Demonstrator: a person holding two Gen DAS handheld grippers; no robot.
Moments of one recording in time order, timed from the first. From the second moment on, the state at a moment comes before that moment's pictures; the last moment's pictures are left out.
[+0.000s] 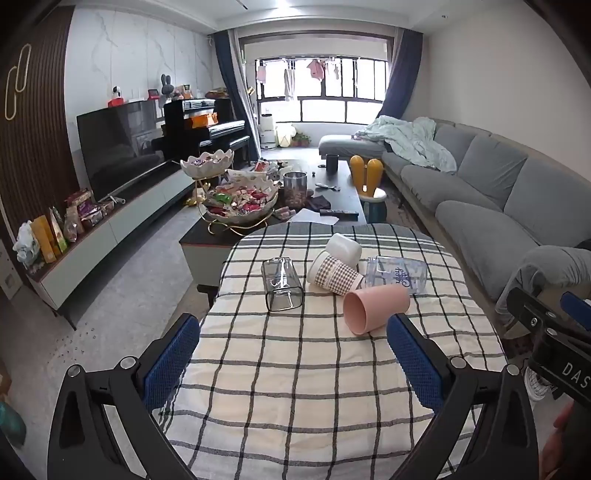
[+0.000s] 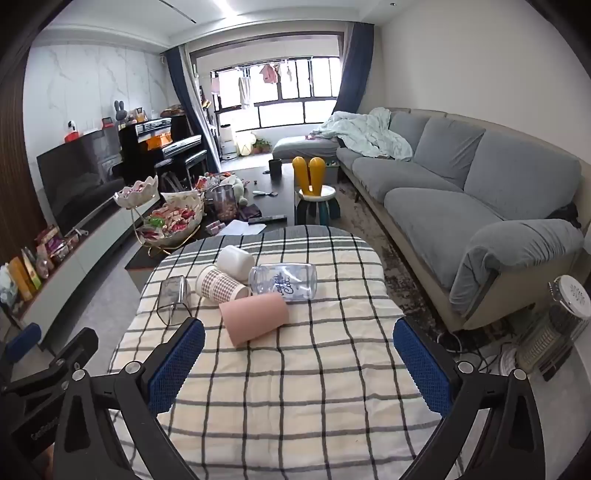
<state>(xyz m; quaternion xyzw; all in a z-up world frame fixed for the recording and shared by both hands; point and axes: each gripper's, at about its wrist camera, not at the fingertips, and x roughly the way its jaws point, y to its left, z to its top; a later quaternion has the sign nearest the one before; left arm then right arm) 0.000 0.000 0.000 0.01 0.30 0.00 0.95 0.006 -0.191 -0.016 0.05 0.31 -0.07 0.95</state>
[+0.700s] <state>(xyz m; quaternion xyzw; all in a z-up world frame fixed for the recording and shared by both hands) 0.000 0.000 -0.002 0.01 0.31 0.00 0.95 0.005 -0.189 -0.014 0.05 0.30 -0.07 0.95</state>
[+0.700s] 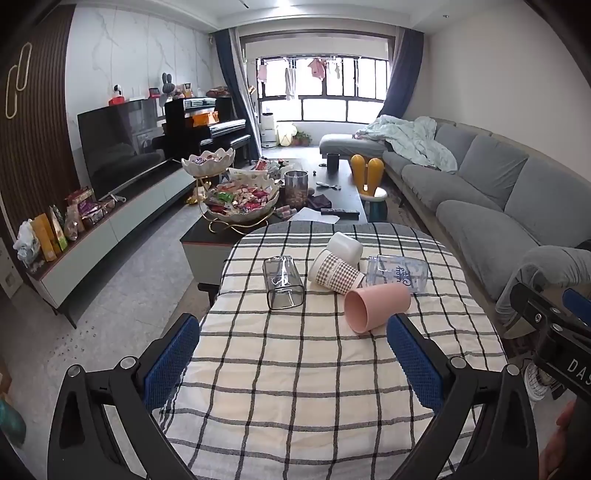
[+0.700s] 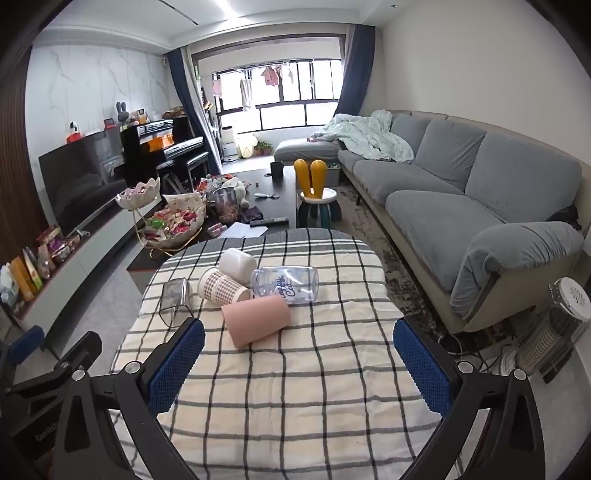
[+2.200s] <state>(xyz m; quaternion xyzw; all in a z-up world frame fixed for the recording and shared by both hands) -0.002 0.001 -0.003 0.01 0.31 -0.01 0.95 0.006 -0.189 -0.015 0.05 0.30 -0.07 0.95</state>
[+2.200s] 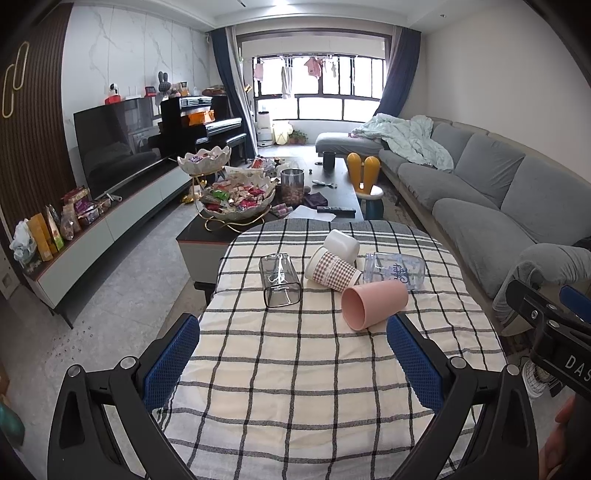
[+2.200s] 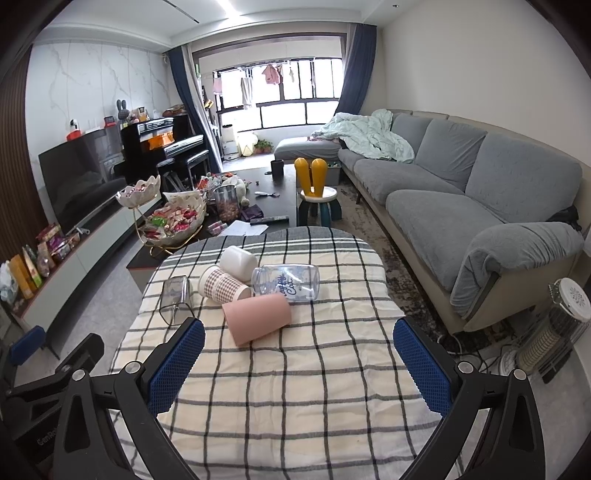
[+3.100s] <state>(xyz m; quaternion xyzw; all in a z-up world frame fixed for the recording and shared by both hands) 0.021 0.007 -0.010 0.01 0.33 -0.01 0.95 0.033 -0.183 -0.023 0.06 0.32 -0.07 0.94</state>
